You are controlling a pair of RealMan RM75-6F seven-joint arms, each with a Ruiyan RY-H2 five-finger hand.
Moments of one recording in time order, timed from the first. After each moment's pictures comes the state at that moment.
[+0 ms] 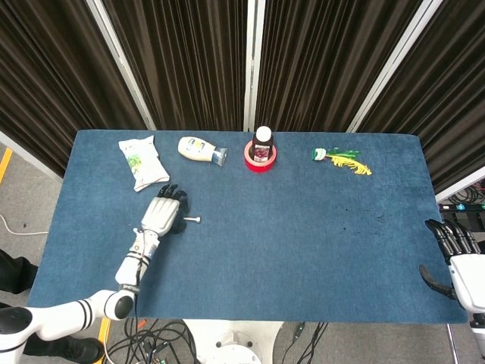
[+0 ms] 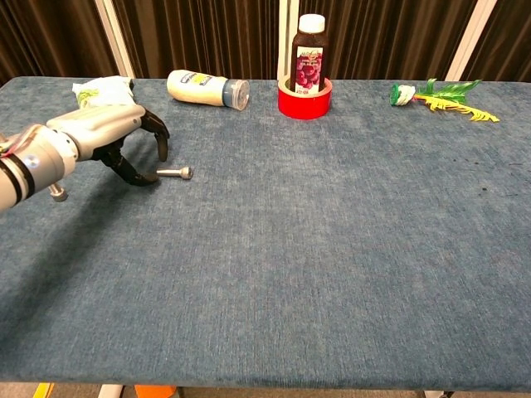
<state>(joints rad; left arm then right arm) -0.70 -1.74 -0.21 -1.23 1.07 0.95 0.33 0.07 -0.98 0.01 -1.58 -1.63 1.55 0.21</state>
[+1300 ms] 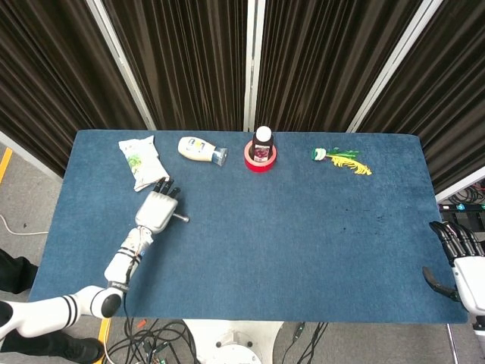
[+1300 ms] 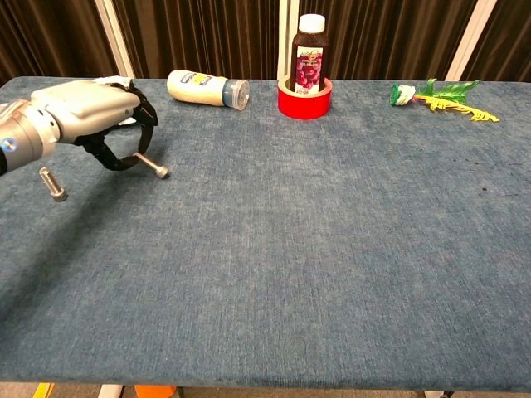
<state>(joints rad) -0.74 -1.59 -0.16 -1.38 1.06 0.97 0.65 0.05 -0.99 0.01 -1.56 -1.63 1.56 0.23</state>
